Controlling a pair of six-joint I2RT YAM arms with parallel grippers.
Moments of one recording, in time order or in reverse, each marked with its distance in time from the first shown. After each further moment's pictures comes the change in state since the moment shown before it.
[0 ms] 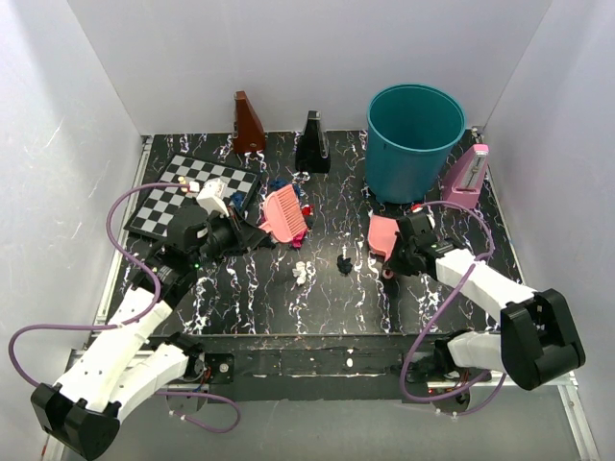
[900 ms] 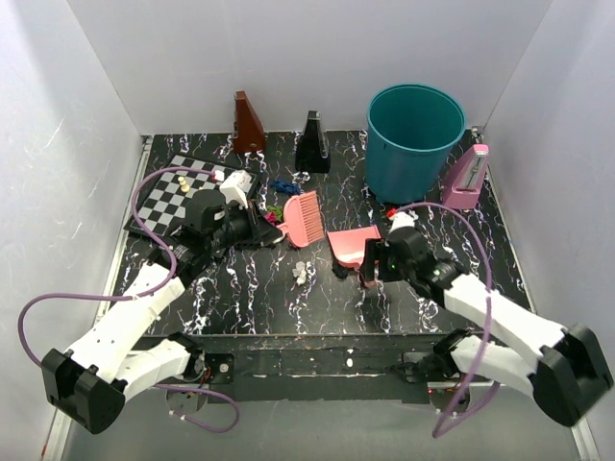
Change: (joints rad) left arm -0.031 0.173 0.093 0.001 0.130 0.037; right arm 0.232 -0.174 -0.034 0.070 -0.010 -0.217
